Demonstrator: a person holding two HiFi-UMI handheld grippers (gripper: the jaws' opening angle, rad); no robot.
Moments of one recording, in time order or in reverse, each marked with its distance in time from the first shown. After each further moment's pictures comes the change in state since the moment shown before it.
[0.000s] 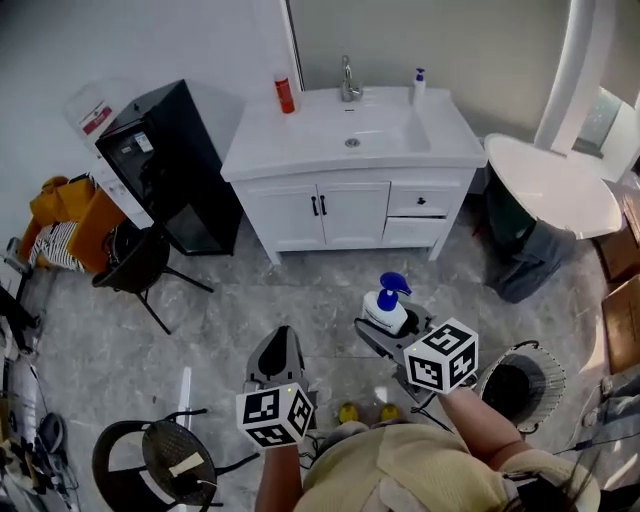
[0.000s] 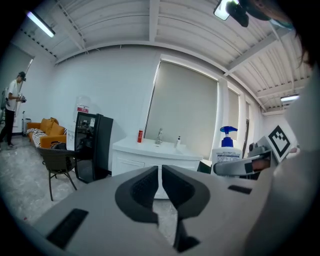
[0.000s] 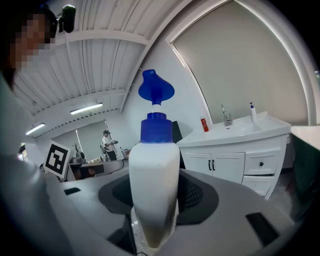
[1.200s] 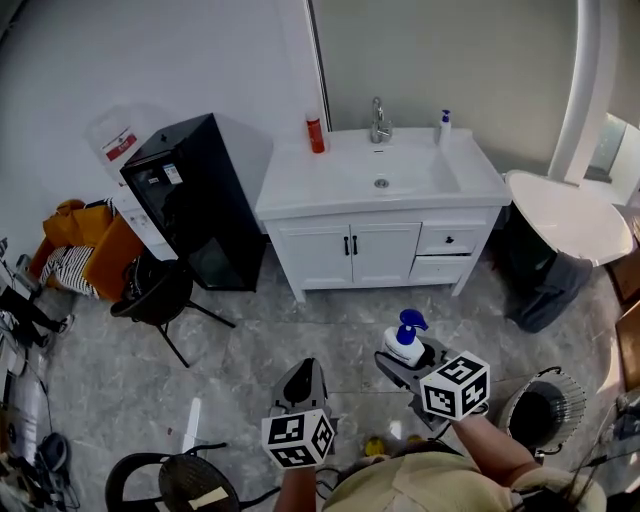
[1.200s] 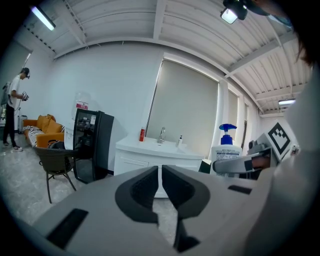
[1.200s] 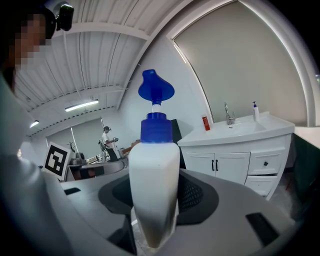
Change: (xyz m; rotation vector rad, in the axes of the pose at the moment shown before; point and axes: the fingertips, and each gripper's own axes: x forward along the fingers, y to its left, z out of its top) left arm 0.009 0.073 0.016 -0.007 0.014 -0.043; right arm 0.067 0.032 0.013 0.000 0.011 -0.047
